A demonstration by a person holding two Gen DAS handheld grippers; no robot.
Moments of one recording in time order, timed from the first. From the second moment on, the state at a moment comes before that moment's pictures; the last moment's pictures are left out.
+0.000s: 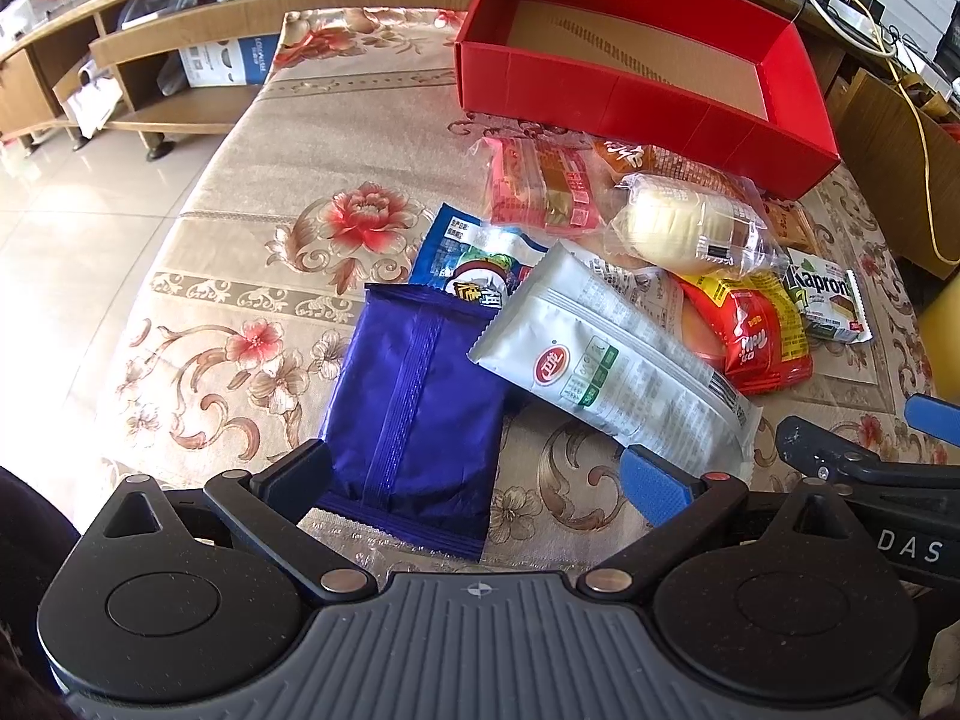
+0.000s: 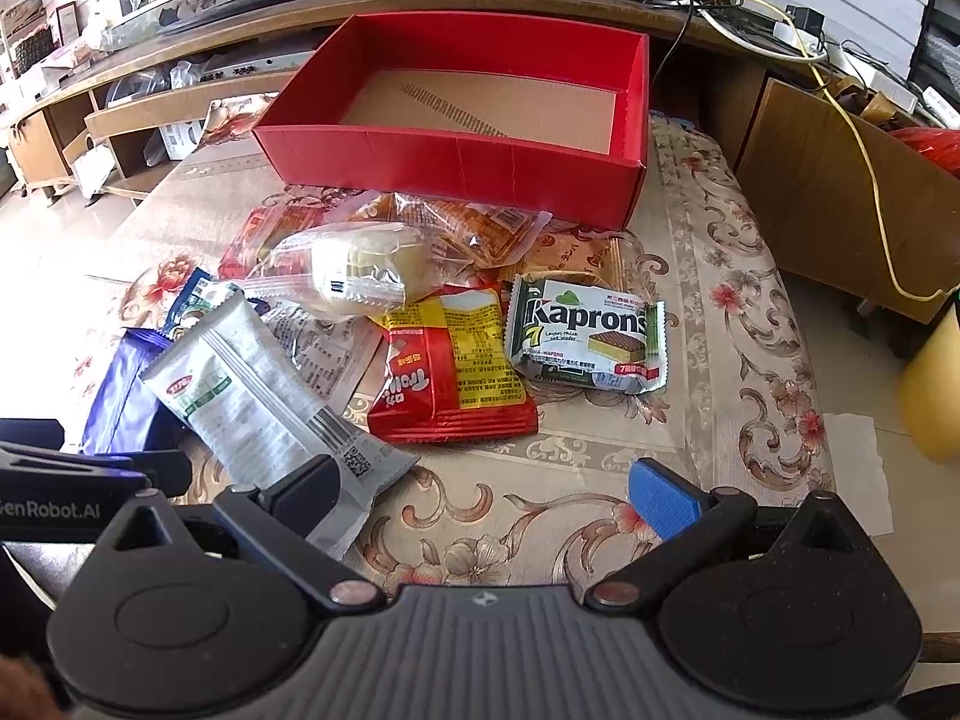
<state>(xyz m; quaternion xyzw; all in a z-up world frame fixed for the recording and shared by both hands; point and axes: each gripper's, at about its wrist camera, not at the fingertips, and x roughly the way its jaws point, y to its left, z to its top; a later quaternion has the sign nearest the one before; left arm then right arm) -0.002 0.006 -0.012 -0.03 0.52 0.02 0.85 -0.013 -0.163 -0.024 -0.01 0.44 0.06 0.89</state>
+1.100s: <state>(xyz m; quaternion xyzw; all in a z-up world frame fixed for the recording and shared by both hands) 0.003 0.054 -0.017 -0.06 0.53 0.05 0.84 0.031 -0.102 -0.031 -0.11 0.46 0.26 0.84</state>
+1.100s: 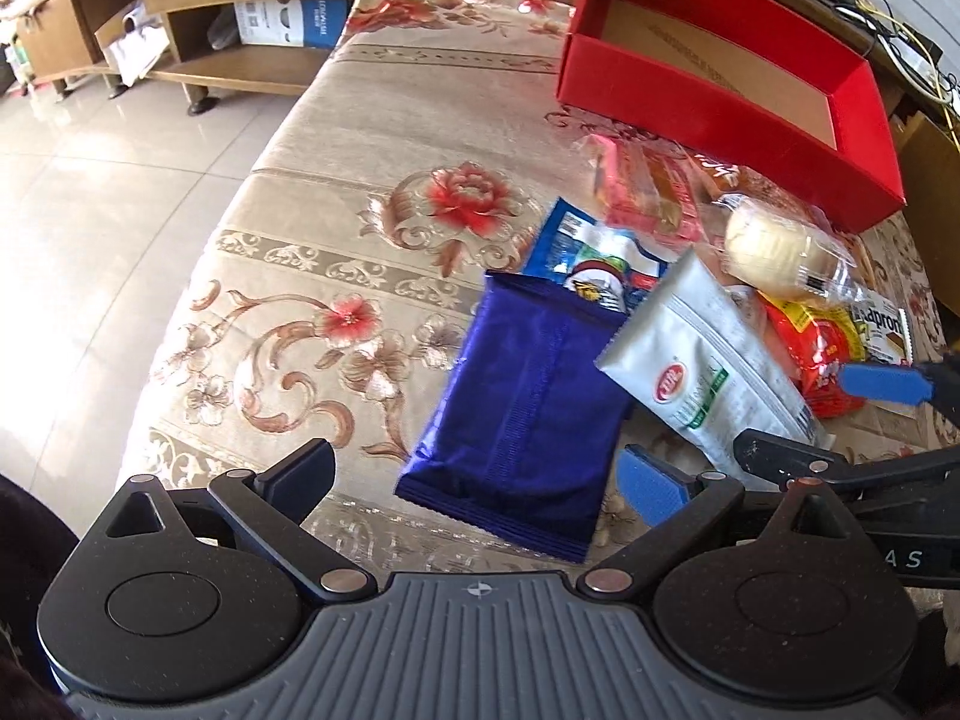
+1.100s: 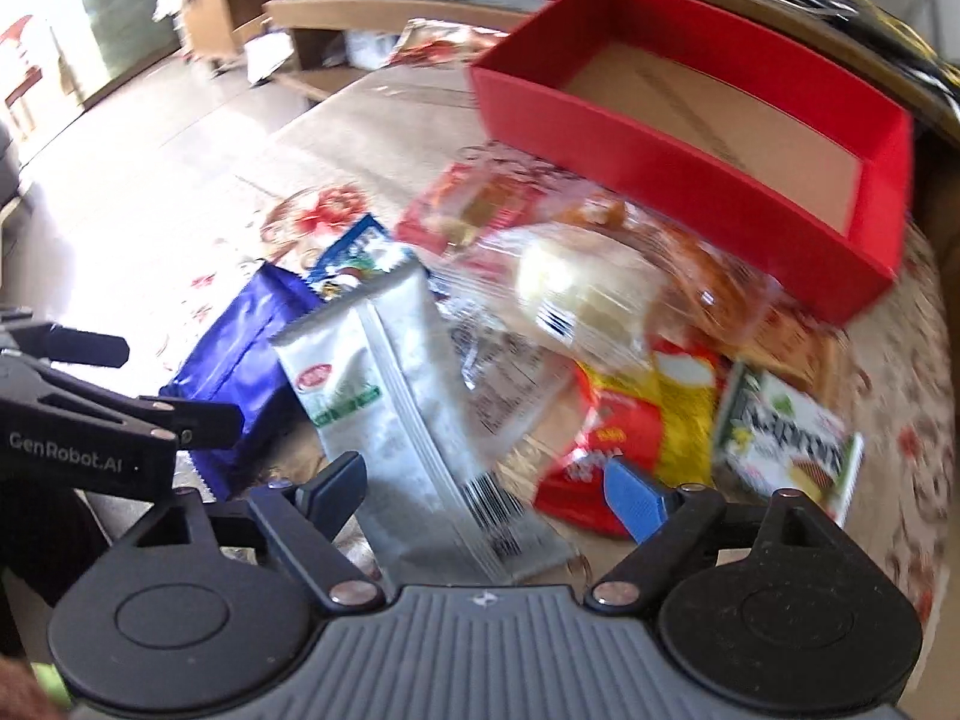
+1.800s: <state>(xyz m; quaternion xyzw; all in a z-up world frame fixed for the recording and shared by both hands) 0.017 0.056 -0.027 -0.04 0.55 0.04 0.83 0.035 -0.103 -0.049 -0.07 0.50 0.30 0.81</state>
